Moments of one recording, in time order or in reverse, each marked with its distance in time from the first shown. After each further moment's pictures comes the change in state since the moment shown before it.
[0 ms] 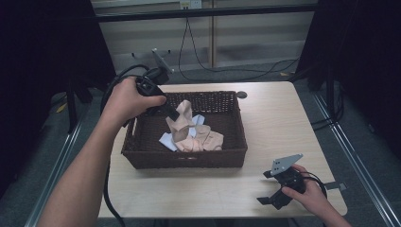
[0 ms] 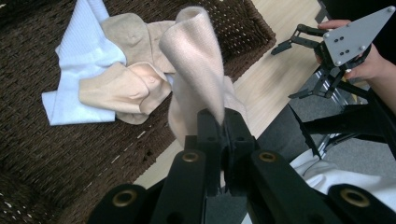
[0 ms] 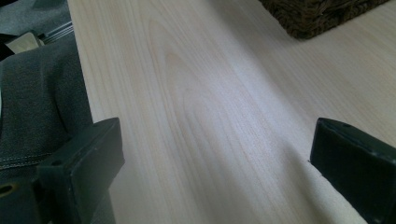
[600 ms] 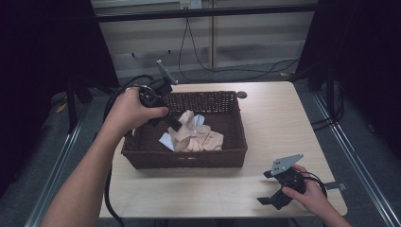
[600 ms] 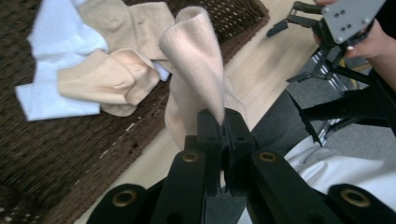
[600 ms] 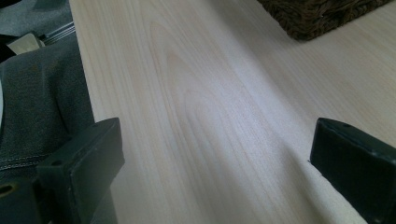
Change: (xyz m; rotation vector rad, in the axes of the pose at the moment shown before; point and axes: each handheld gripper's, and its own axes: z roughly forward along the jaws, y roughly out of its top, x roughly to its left) left arm -0.010 -0.017 0.018 0.029 -0.029 0.051; right arm 0.000 0.000 -0.001 -0.006 -0.005 -0.007
